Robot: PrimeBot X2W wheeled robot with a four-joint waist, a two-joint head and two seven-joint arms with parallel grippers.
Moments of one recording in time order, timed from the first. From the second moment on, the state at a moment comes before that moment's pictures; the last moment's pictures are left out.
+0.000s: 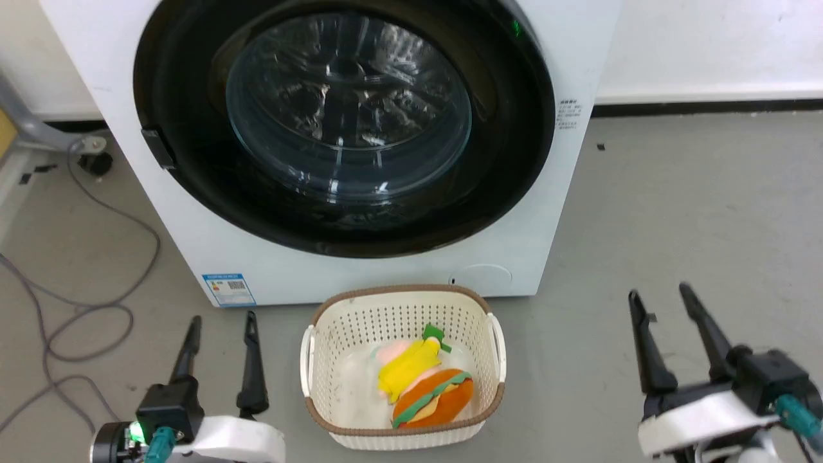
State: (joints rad) left arm -0.01 0.05 0.02 0.11 -0.09 0.05 -0.26; right arm -0.08 -0.05 -0.04 0.14 0.09 0.13 -0.26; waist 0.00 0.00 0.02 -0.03
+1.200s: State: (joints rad) left arm 0.00 0.05 0.01 0.10 -0.07 0.03 -0.20; right arm -0.03 -0.05 -0.03 0.12 0.10 0.13 -0.20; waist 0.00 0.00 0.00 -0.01
